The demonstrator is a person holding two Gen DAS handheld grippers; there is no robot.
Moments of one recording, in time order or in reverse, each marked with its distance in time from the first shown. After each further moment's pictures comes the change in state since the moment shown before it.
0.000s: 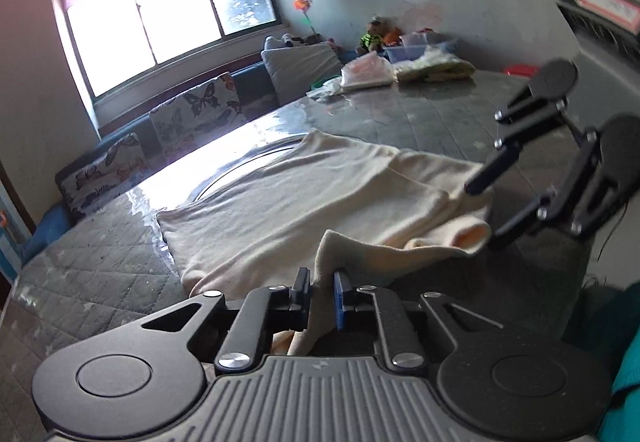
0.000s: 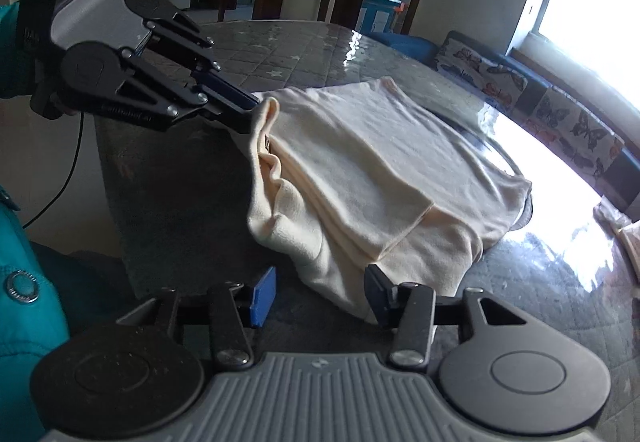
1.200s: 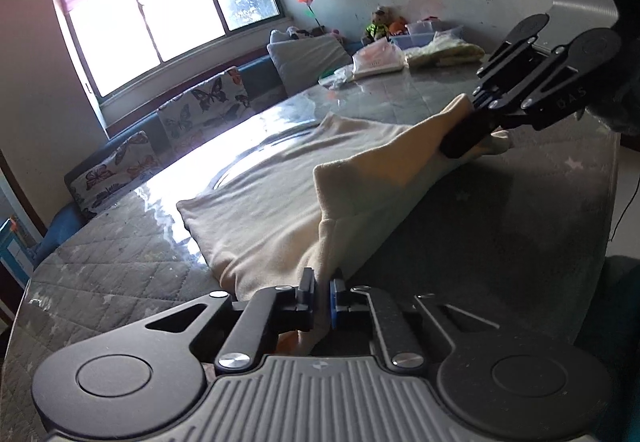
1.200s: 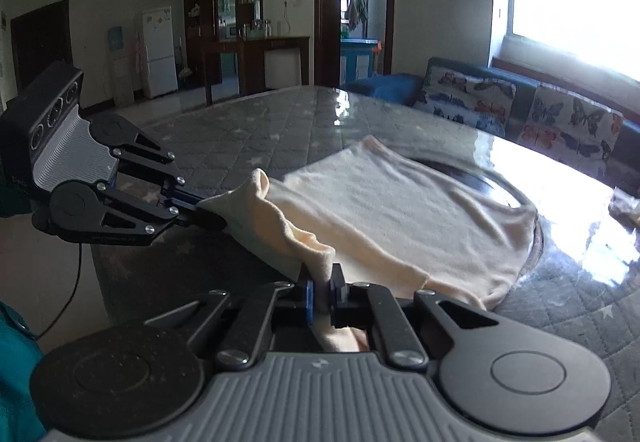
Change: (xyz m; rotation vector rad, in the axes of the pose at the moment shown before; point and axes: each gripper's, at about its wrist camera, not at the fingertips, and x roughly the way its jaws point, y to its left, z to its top) left arm -0.011 0.009 -0.018 0.061 0.015 0.041; right arm -0.003 -0.031 0.027 0.198 -0.188 0.065
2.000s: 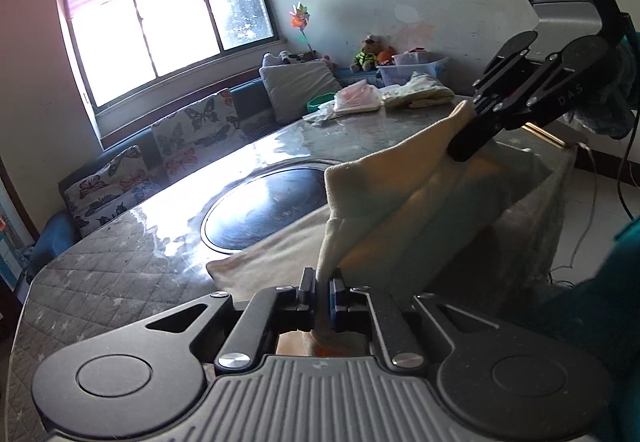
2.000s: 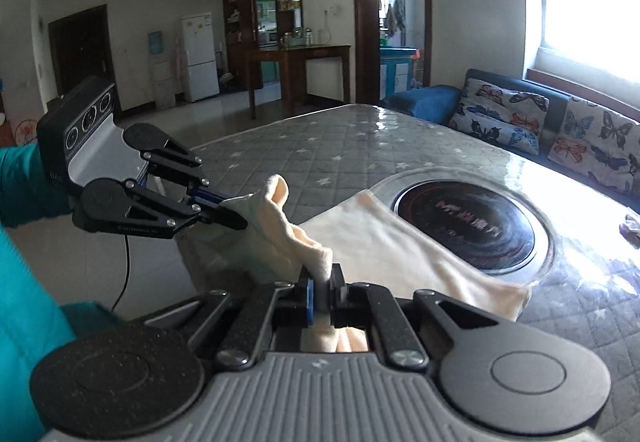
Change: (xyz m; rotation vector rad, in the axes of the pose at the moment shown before) left arm -0.065 -0.003 0.020 -0.042 -0.058 -0.050; right arm -0.071 0.011 0.035 -0.006 0.008 0.116
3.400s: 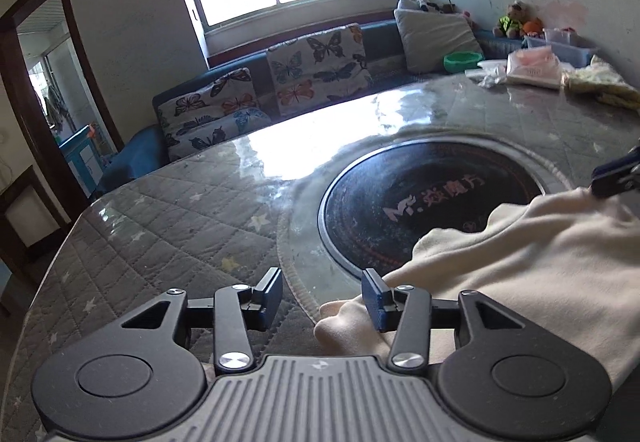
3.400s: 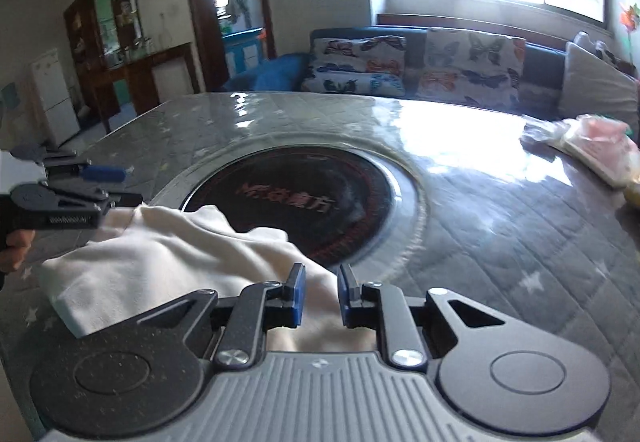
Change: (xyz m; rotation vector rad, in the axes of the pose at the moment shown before) left arm 0.152 0.087 0.026 -0.225 0.170 0.323; right arm 0.111 -0.140 -0.022 0.301 0.052 -0.332
